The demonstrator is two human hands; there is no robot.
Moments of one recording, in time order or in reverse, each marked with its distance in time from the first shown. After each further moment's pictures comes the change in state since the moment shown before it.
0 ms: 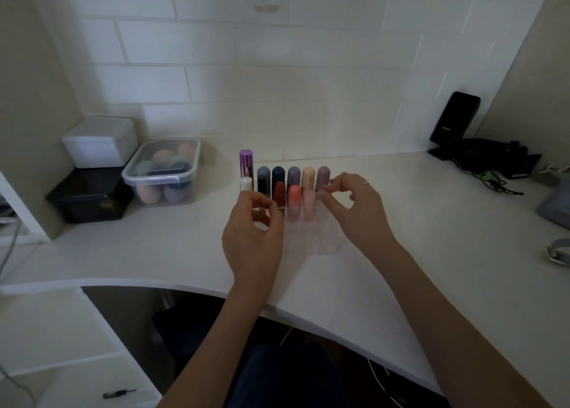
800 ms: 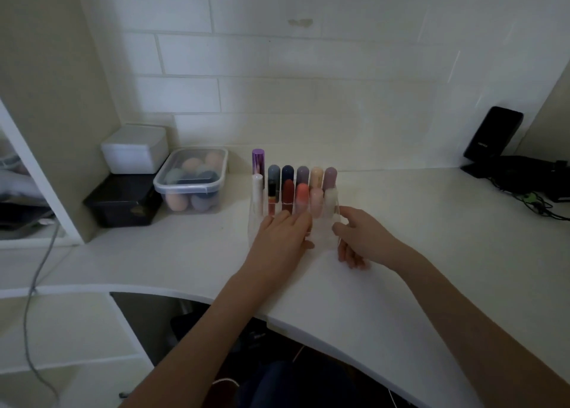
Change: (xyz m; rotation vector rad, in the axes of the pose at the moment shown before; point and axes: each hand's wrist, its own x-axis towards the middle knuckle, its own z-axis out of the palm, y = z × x) left_hand 0.044 -0.040 0.002 0.646 -0.679 0.519; right_hand 0.019 -0.004 0.024 0.060 -0.628 0.357
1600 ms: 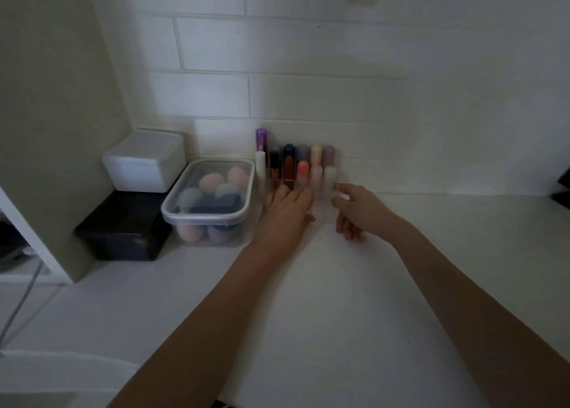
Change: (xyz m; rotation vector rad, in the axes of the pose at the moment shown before) left_hand 0.093 -0.112 0.029 0.002 0.021 -0.213; right_hand 0.172 -0.018 0.012 0.044 -0.009 -0.055
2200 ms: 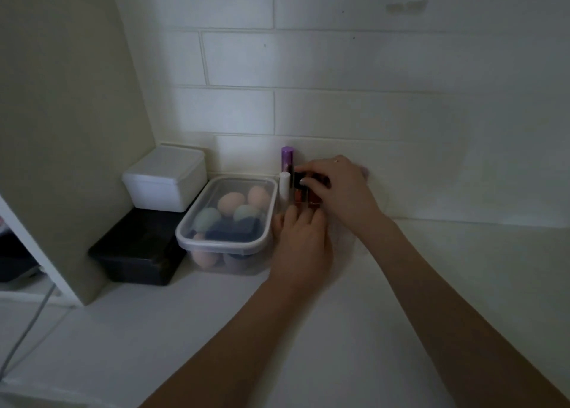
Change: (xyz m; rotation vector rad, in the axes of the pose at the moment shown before) left_hand -0.001 0.000 0.007 0.079 0.290 -0.128; right_hand 0.055 -0.064 0.031 -0.382 0.344 -0.592
